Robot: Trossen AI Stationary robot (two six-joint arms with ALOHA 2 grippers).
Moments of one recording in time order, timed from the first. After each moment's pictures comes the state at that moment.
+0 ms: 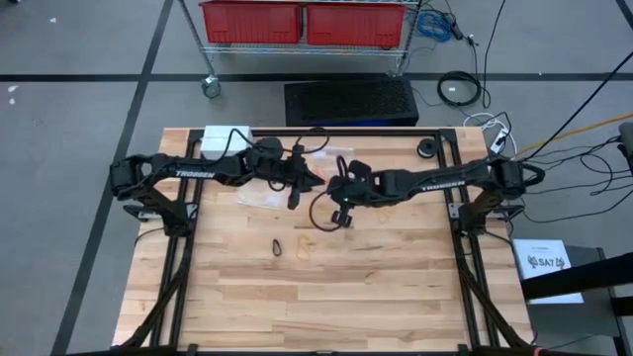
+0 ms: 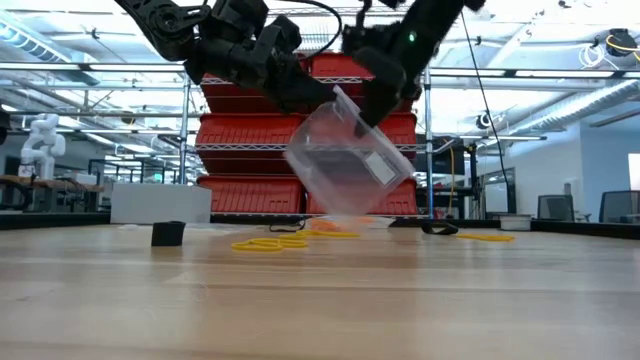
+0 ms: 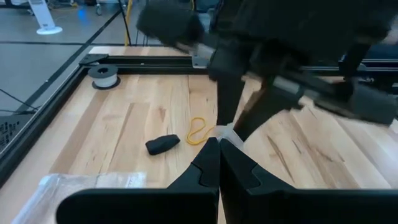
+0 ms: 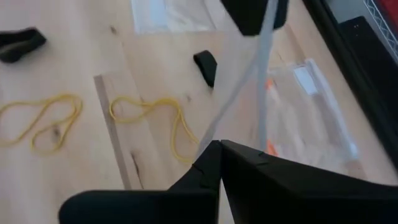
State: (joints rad) left arm 0.33 1.50 0.86 0.32 0.41 0.11; right arm -0.01 1.65 1.22 -0.52 0.36 0.22
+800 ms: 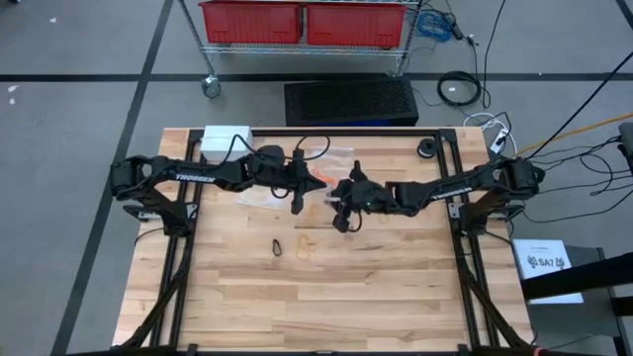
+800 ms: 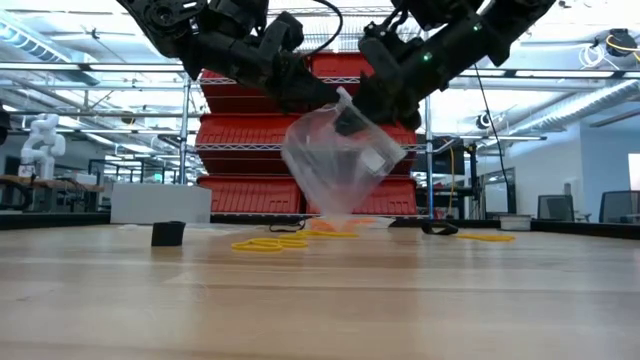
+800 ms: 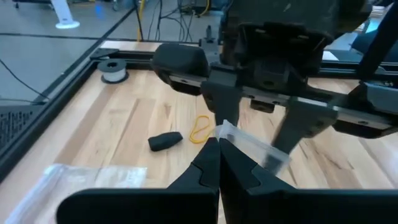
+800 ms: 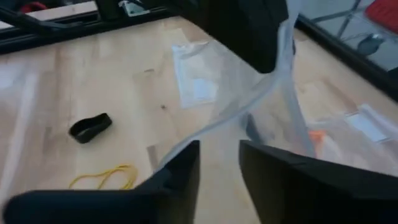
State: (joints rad) left arm 0.27 1.50 0.86 0.33 0.28 0.06; right arm -0.01 1.56 0.87 0.15 0.25 0.26
